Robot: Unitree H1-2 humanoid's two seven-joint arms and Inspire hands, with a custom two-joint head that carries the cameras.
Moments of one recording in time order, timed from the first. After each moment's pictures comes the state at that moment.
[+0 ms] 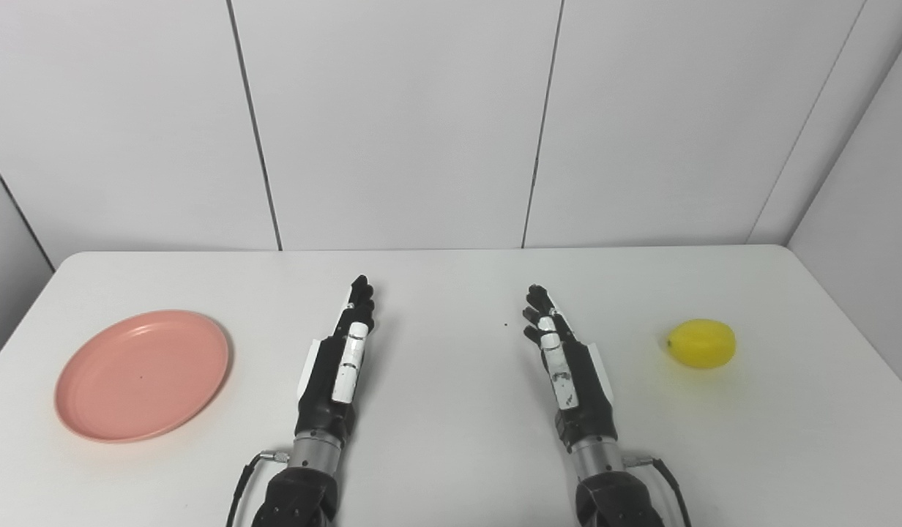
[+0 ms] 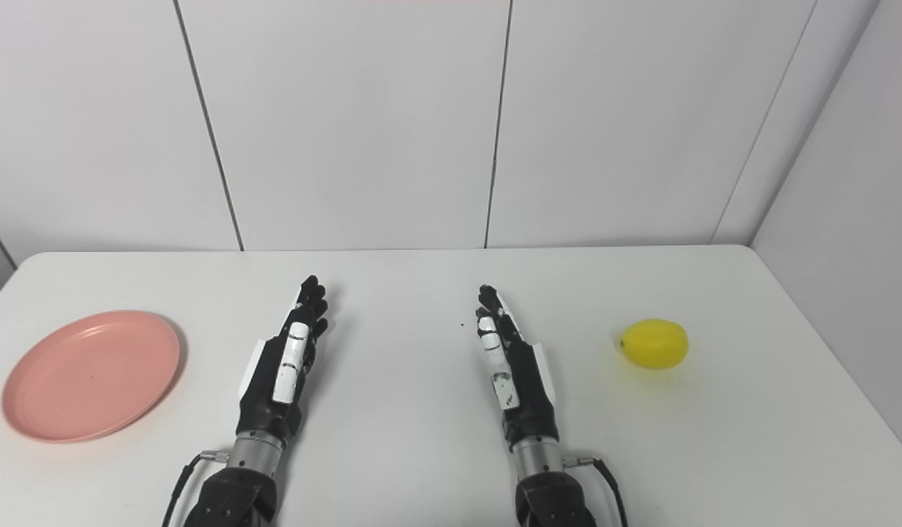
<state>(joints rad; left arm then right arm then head) -0.29 -0.08 -0.08 0.26 0.01 -0.17 -0.02 -0.21 0.04 0.04 0.14 -0.03 -0.13 -0.04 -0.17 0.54</state>
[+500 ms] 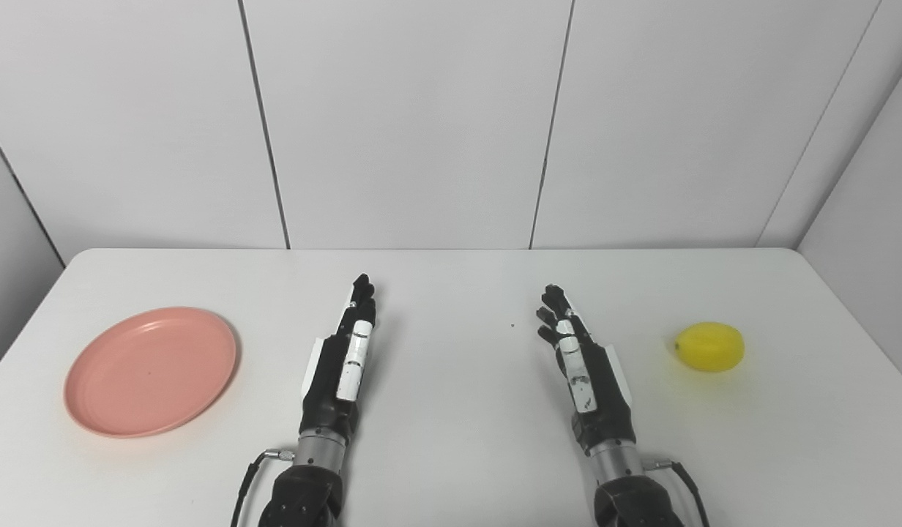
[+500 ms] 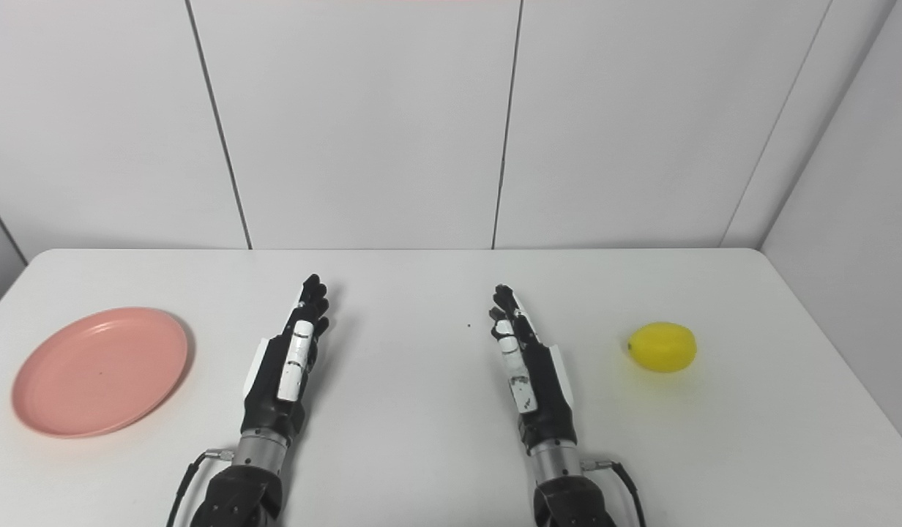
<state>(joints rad) -0.29 -0.10 -0.09 0.27 0.03 -0.17 0.00 -0.20 0.01 0.02 0.11 0.00 -0.13 -0.01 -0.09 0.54</state>
